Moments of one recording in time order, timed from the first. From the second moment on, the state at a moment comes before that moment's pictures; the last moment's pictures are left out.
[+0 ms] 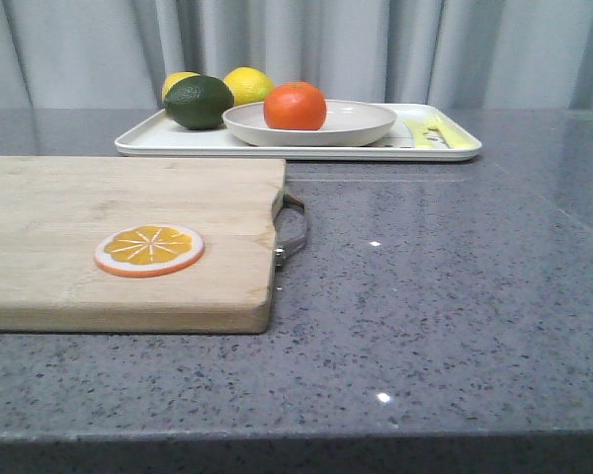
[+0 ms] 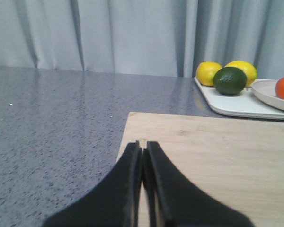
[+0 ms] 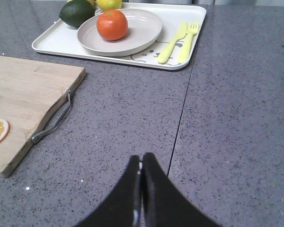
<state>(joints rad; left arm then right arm) 0.05 0.01 -0.01 -0.12 0.08 -0.01 0.21 0.36 -0.66 0.22 0.75 -0.04</state>
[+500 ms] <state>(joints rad) 0.09 0.00 0.00 -0.09 0.14 -0.01 0.21 0.36 -0.66 0.22 0.75 -0.04</state>
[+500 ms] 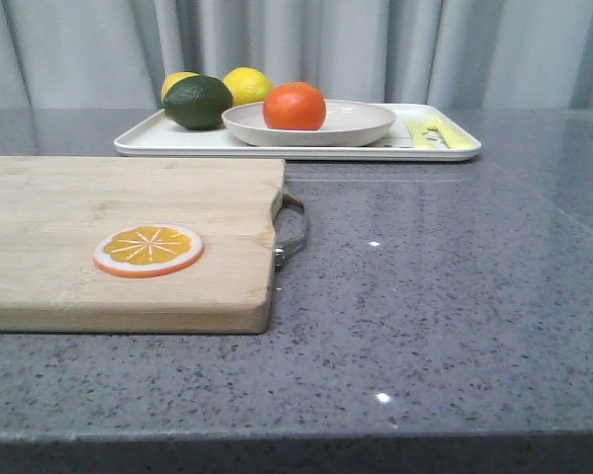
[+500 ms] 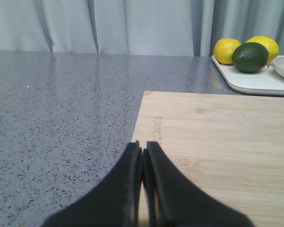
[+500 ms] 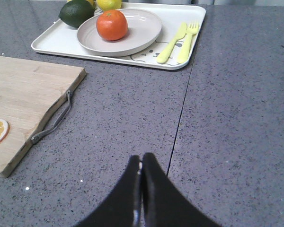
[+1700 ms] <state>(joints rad) 0.09 0.00 0.00 -0.08 0.14 -0.01 0.21 0.35 -0.52 0.13 0.56 -0.04</state>
